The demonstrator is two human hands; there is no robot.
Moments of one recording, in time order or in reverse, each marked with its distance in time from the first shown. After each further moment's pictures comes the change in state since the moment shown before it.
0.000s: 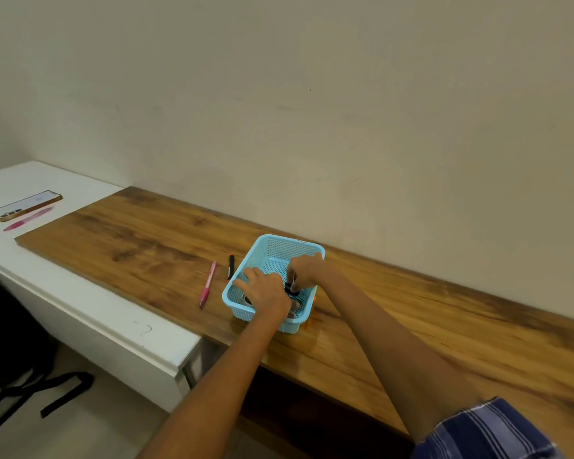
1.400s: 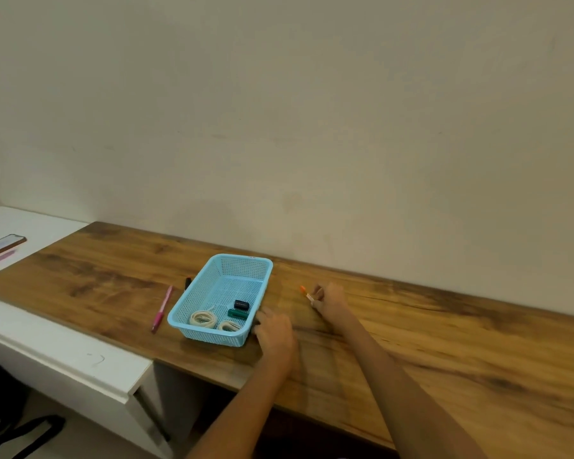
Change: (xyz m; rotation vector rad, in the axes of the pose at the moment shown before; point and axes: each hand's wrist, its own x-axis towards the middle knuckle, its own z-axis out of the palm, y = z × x) left_hand -0.066 0.097 0.035 0.050 0.068 0.140; right_hand -0.084 0.115 0.088 0.813 0.506 0.340
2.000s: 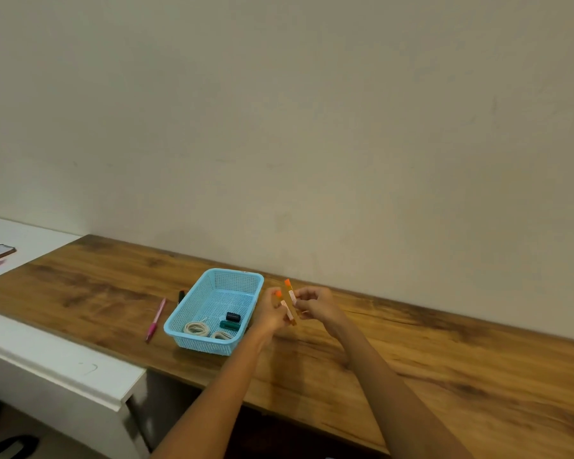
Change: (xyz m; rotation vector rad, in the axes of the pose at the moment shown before) left_hand 0.010 -0.013 -0.055 -1.501 -0.221 0.053; right_hand -0.045 -0.051 -0.045 0.581 -0.099 0.087
